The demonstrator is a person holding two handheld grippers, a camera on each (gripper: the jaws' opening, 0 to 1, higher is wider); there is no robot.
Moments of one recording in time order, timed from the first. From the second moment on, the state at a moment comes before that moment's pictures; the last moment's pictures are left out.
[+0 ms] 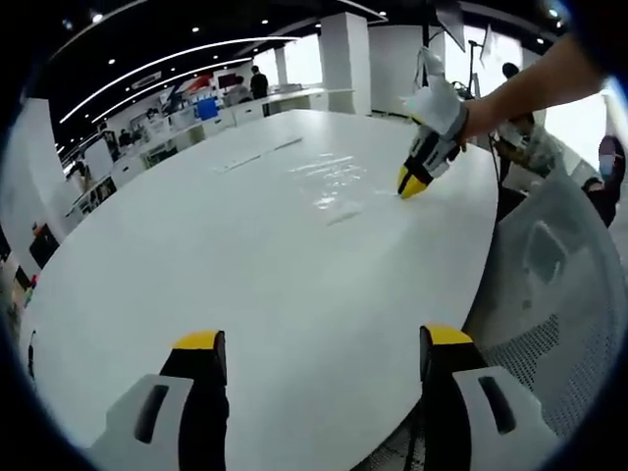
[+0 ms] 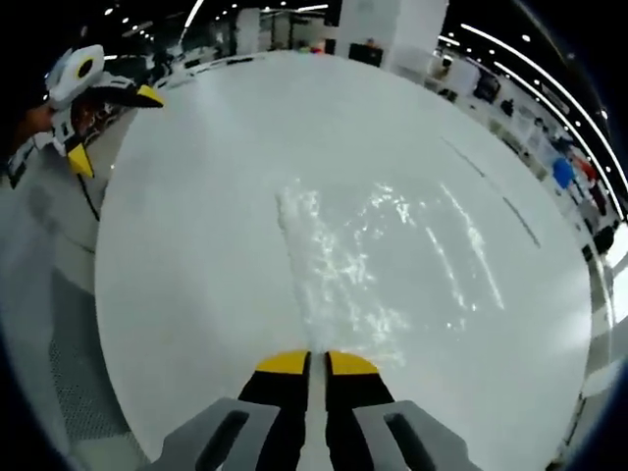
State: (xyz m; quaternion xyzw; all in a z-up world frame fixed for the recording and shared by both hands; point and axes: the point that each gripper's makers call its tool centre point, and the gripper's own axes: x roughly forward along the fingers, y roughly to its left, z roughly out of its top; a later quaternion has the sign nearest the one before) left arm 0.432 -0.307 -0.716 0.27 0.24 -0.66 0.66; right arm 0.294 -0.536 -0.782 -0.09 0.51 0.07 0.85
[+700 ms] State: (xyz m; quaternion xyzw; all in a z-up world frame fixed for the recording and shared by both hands) left arm 0.417 -0.331 -0.714 0.30 0.23 -0.67 0.64; right arm 0.278 -0.500 -0.772 -0.10 0.49 0.15 0.85
